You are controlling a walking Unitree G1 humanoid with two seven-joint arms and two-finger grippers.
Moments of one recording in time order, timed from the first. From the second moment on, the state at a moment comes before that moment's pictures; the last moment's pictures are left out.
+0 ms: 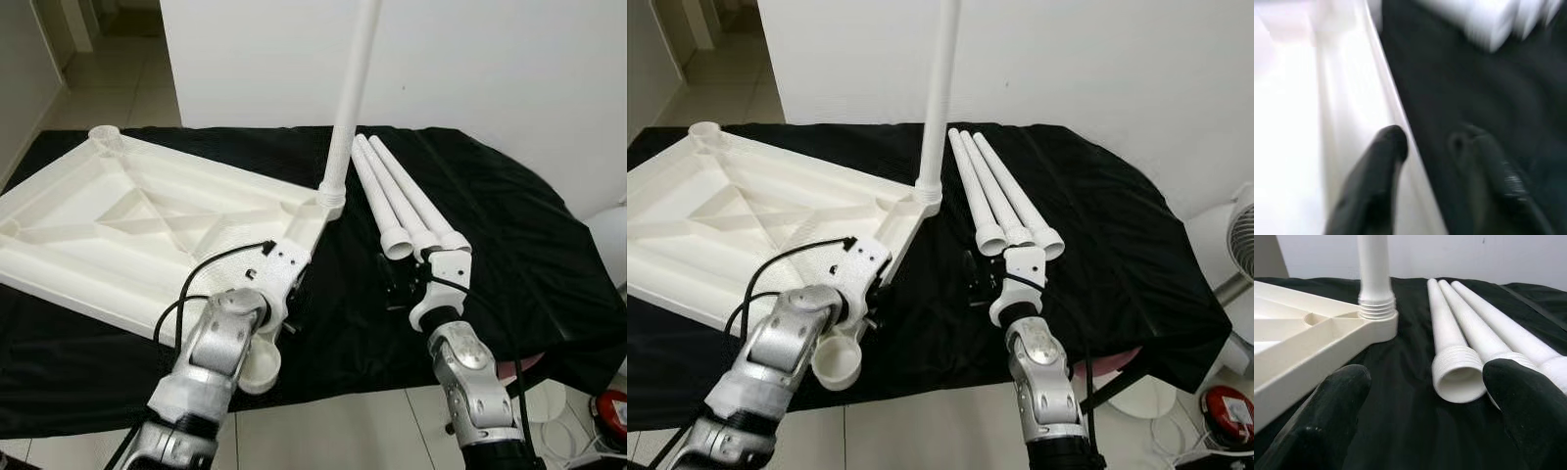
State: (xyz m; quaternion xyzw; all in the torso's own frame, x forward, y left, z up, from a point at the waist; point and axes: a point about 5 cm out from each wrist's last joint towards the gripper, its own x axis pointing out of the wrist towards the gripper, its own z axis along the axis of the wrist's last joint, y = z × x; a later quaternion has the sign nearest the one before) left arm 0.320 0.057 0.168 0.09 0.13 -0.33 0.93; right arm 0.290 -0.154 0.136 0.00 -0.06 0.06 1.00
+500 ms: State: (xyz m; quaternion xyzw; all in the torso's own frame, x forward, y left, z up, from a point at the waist) left arm 0.311 0.087 0.211 0.11 -0.03 -0.27 0.96; right arm 0.291 -0.151 0.133 0.00 -0.05 0.06 1.00
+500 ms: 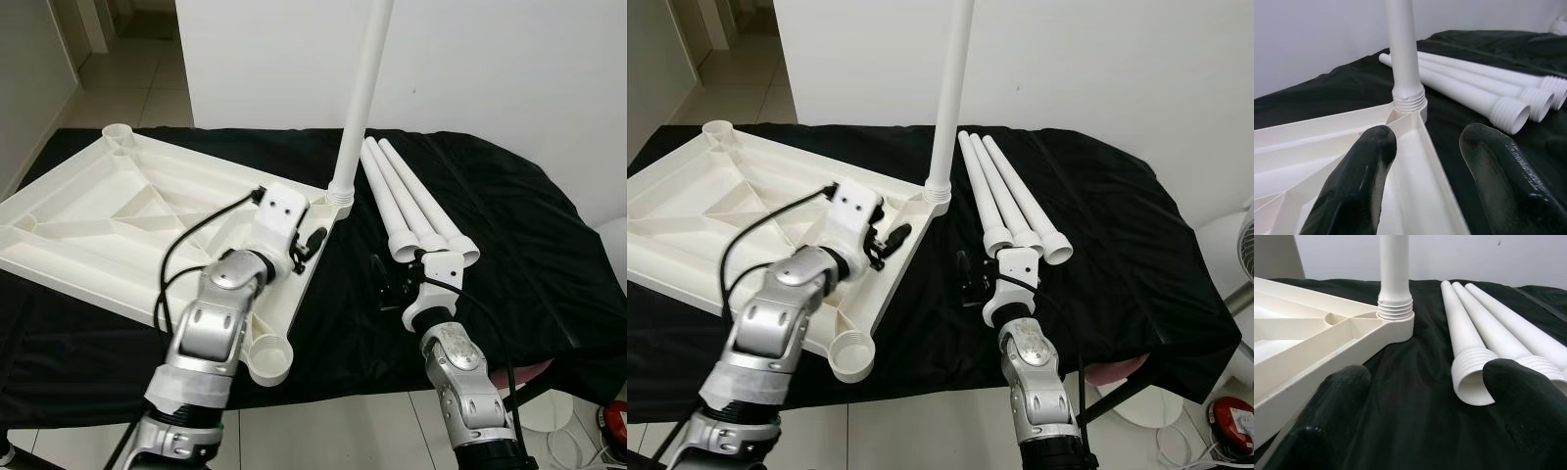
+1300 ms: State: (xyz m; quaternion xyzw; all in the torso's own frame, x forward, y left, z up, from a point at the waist) left arm 0.291 0.206 0.187 0.25 0.13 -0.16 0.95; right arm 0.297 -0.157 0.135 -0.02 -0.05 0.08 1.00
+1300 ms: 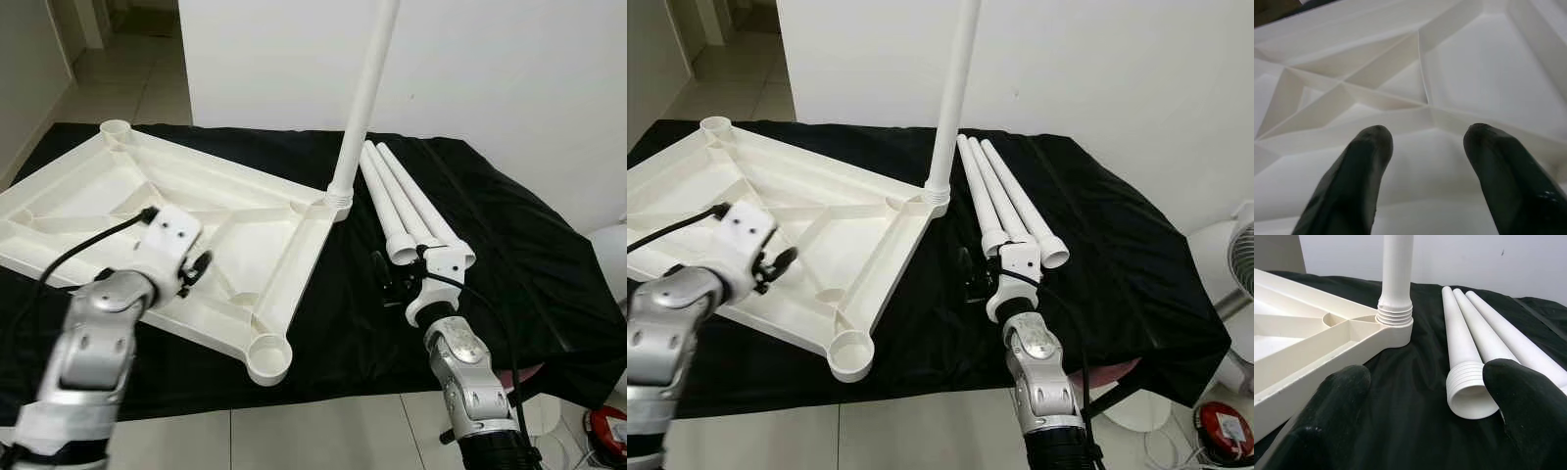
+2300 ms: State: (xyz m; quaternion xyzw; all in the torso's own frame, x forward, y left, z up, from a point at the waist) left arm 0.281 0.186 0.166 0.31 0.18 -0.37 0.86; right arm 0.310 -0.164 0.142 -0.04 -0.06 0.10 0.99
